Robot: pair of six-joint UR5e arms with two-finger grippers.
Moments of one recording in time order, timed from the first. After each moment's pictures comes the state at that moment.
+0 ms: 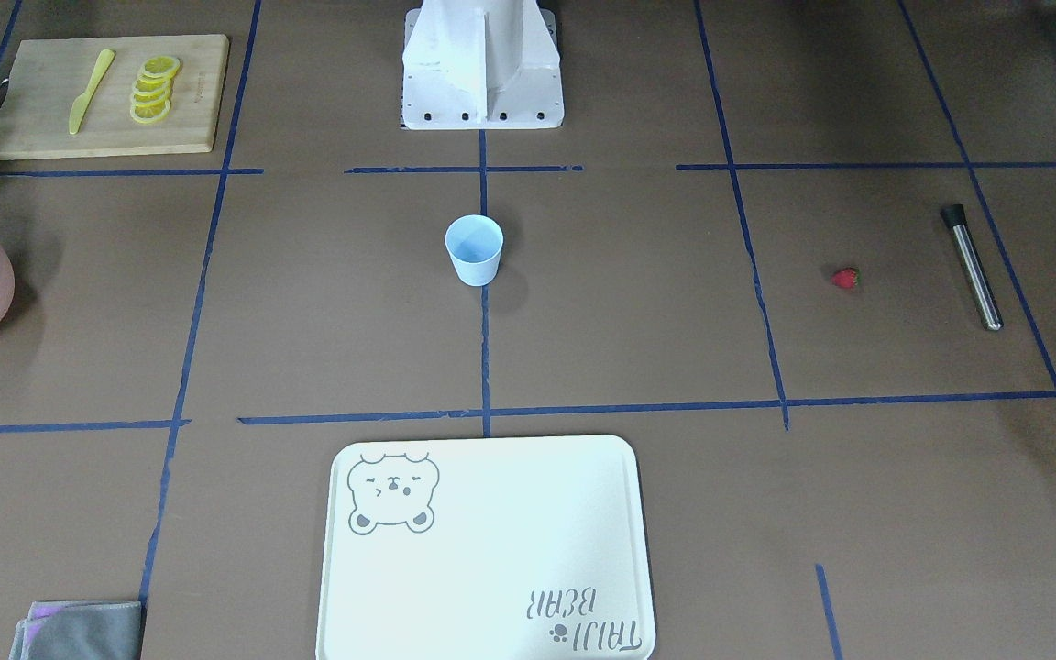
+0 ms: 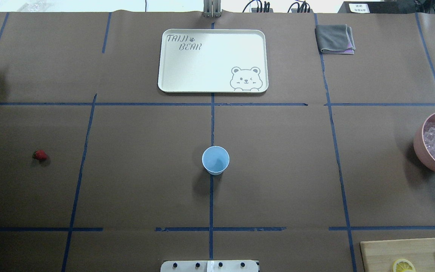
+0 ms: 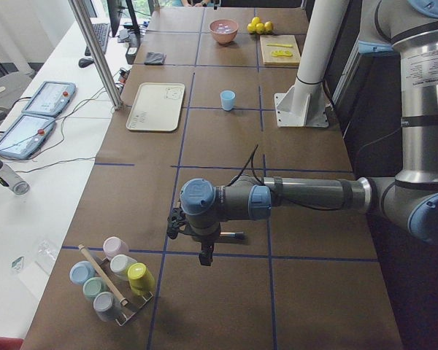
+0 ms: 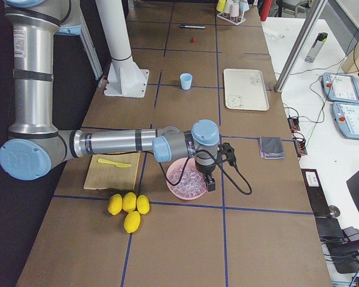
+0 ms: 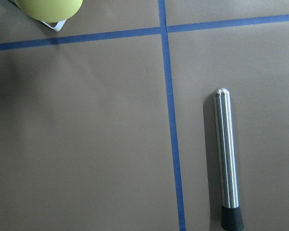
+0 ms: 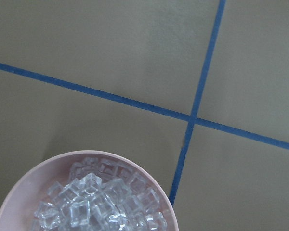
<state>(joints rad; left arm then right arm) -1.56 -1.43 -1.72 -1.50 -2.37 0.15 1.43 -1.65 1.73 -1.38 2.31 -0.04</state>
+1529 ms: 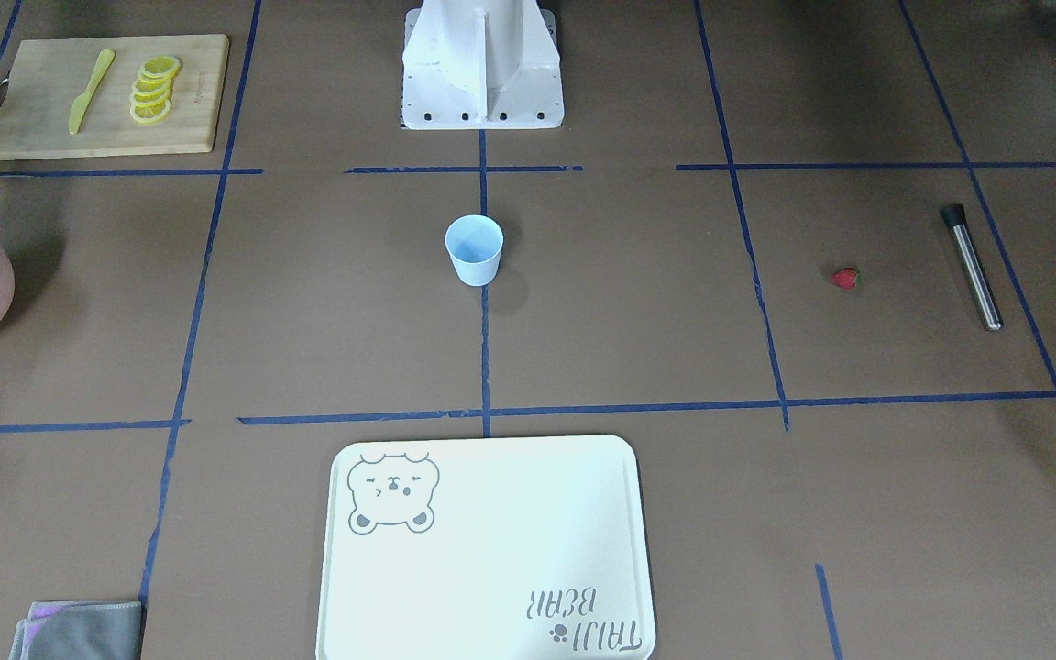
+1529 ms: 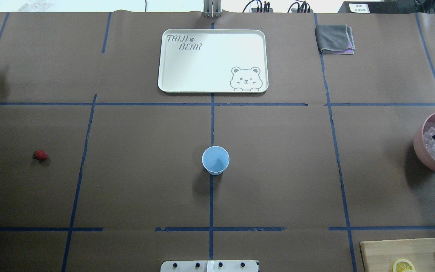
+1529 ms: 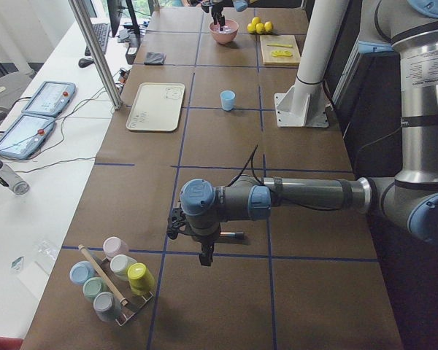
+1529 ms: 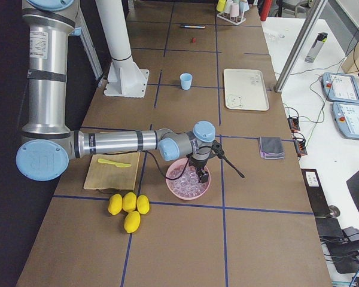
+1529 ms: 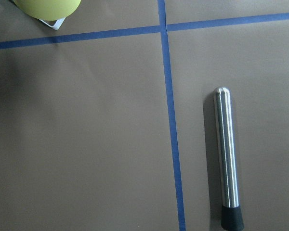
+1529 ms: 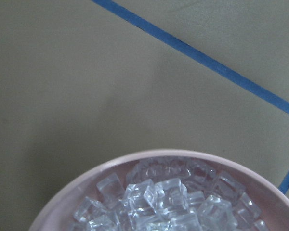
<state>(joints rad) -1.56 -1.43 -1.71 -1.50 -2.37 0.15 1.19 -1.66 1.68 -1.32 2.26 -0.04</state>
